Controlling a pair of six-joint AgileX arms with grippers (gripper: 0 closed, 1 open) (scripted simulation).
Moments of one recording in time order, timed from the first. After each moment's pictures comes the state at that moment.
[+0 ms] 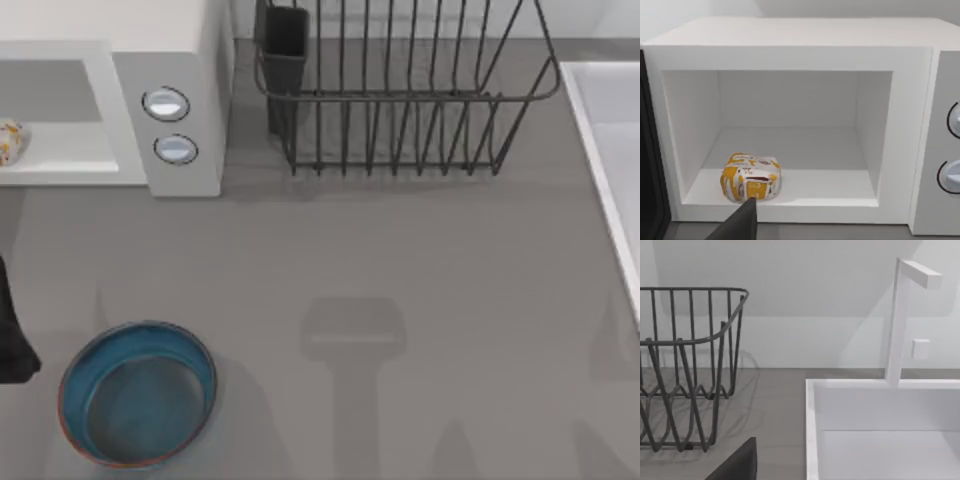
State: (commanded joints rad) left arm 0.00 0.00 0.00 0.00 0.00 0.00; right arm 0.00 0.00 0.00 0.00 0.00 0.00
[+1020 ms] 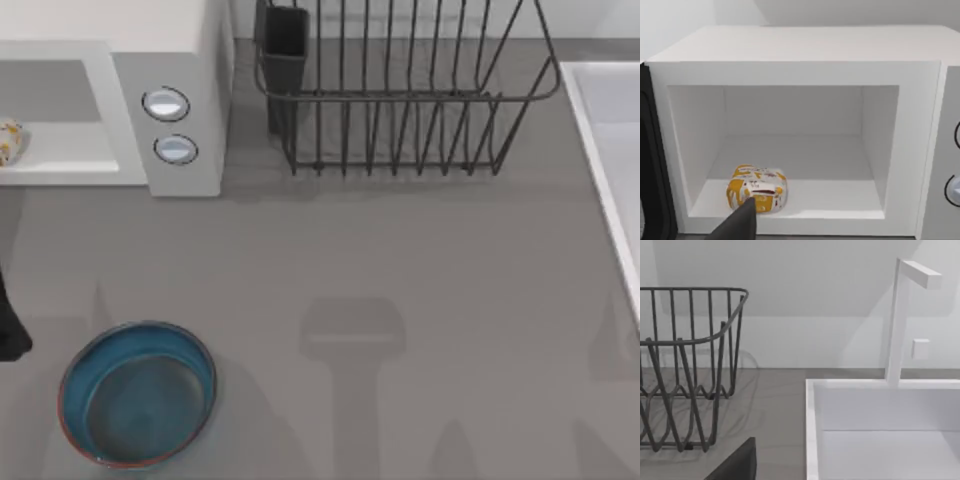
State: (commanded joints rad) left arm 0.03 0.15 0.06 0.09 0.02 0.01; right arm 0.00 0.00 0.00 0.00 0.00 0.00
